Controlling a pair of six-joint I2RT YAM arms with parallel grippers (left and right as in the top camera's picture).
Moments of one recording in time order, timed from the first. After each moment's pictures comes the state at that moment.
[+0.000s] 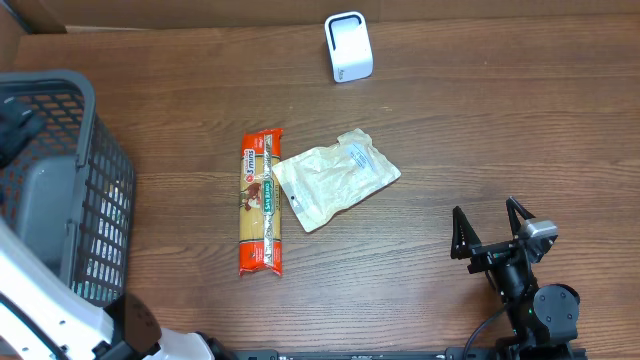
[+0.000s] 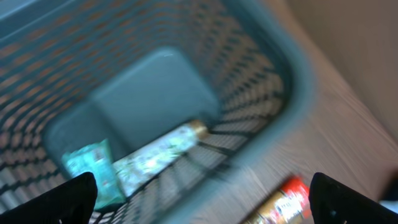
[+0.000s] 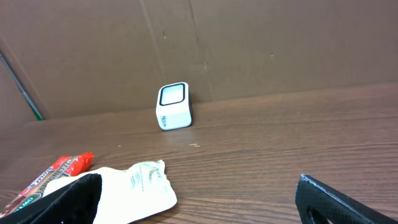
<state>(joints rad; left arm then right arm) 0.66 1.68 2.41 -1.67 -0.03 -0.35 0.14 0.01 0.02 -0.02 -0.11 0.22</state>
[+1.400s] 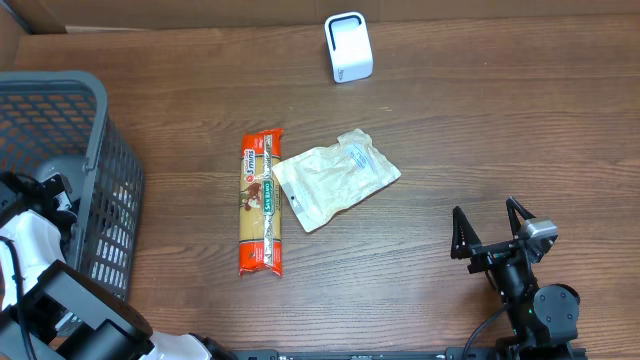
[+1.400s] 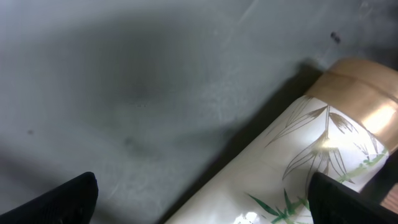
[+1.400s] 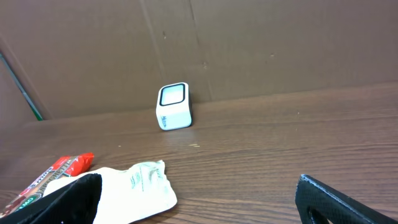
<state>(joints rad) 0.83 1.69 1.12 -0.67 0.12 0.22 0.14 0.01 0.02 -0.03 -0.11 0.22</state>
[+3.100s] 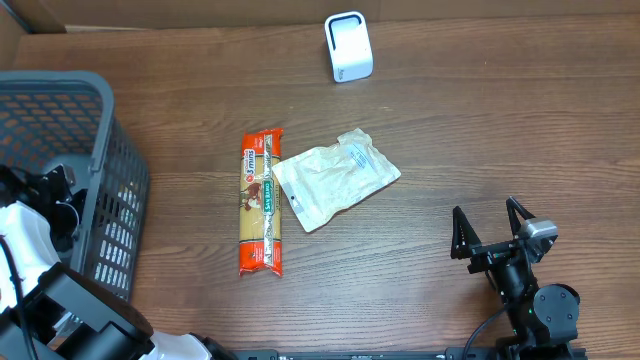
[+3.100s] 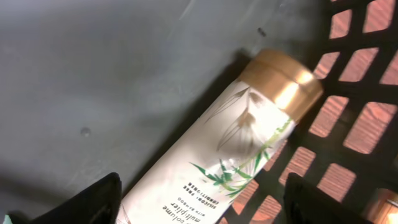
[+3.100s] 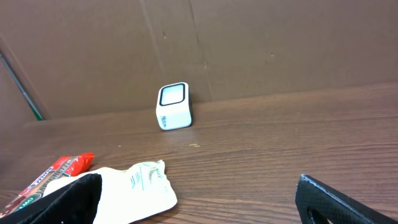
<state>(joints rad) 0.82 1.69 1.23 -0.89 0.26 0.24 0.14 0.01 0.02 -0.03 -0.11 0.22</state>
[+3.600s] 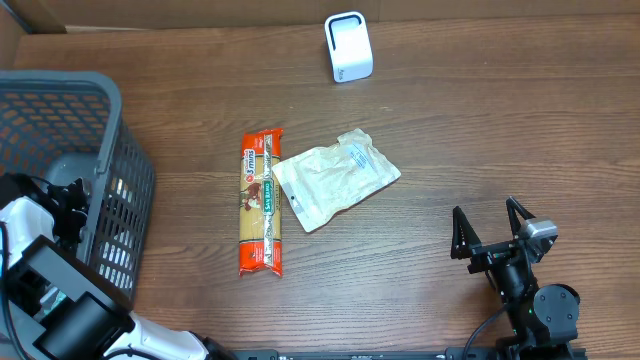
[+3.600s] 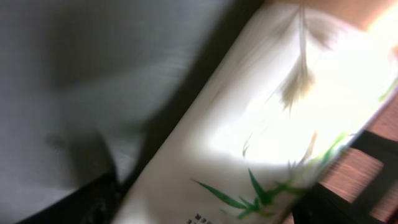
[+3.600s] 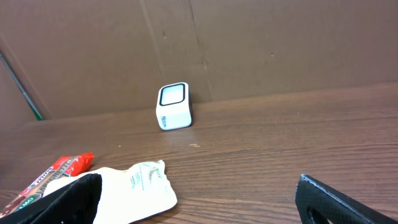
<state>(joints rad) 0.82 1.85 1.23 -0.90 0.23 0.27 0.14 0.01 0.02 -0.02 -0.11 0.22</state>
